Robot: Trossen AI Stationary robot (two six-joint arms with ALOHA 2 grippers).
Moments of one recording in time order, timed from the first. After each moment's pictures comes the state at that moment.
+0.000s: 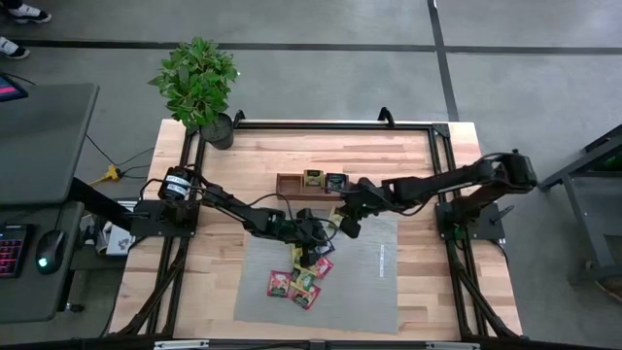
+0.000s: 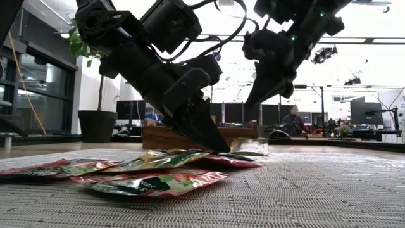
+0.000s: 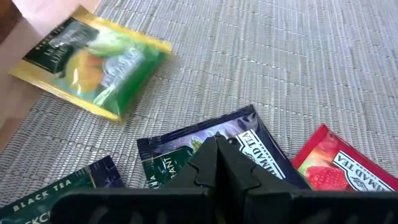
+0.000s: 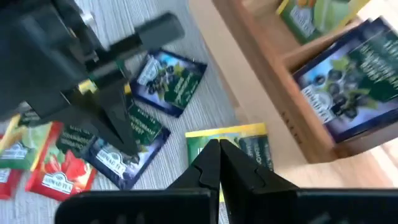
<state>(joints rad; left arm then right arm) -0.20 1.96 0.98 0.31 -0.13 -0.29 0.03 1.50 0.85 -0.21 0.11 0.48</state>
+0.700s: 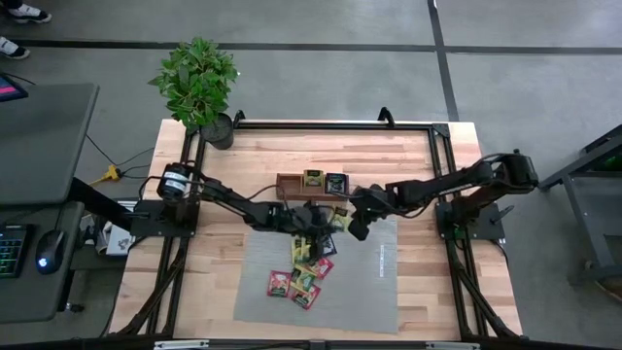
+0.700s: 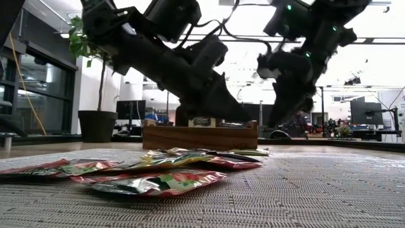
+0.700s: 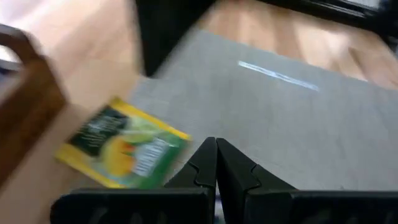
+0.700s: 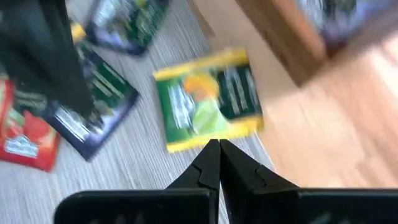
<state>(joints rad) -0.14 1.94 0.98 0.49 -0.15 -0.30 0.03 1.49 0.73 -0.24 0.06 0.61</state>
